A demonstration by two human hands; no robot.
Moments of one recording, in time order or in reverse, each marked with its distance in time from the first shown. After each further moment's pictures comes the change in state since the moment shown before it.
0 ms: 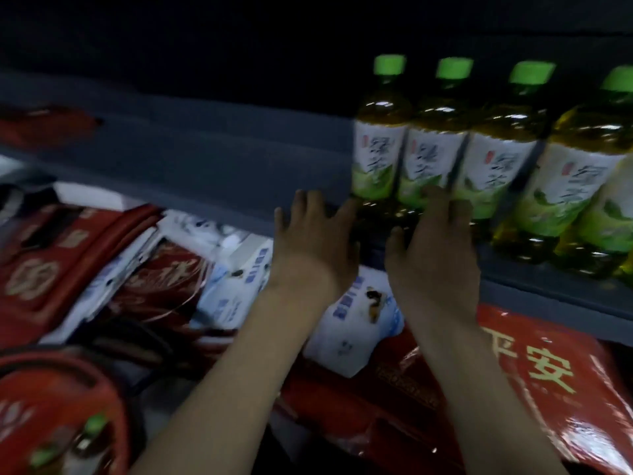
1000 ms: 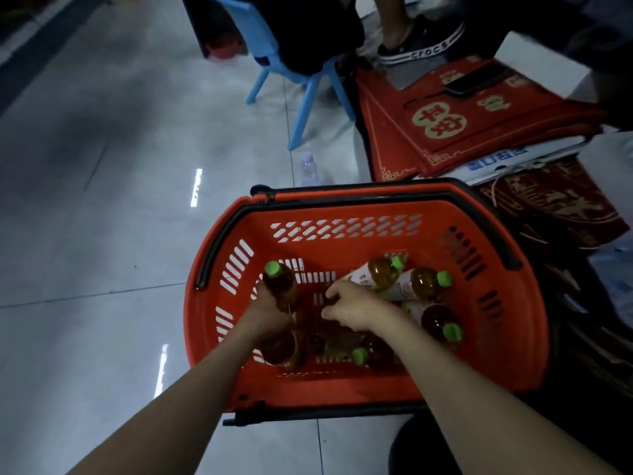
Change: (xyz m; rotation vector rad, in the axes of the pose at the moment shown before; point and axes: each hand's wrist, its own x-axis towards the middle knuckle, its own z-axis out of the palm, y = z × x) left_hand -0.507 -0.354 -0.034 -0.567 -0.218 -1.813; right_hand -0.398 -0.294 0.252 -0.105 -1.861 -0.722
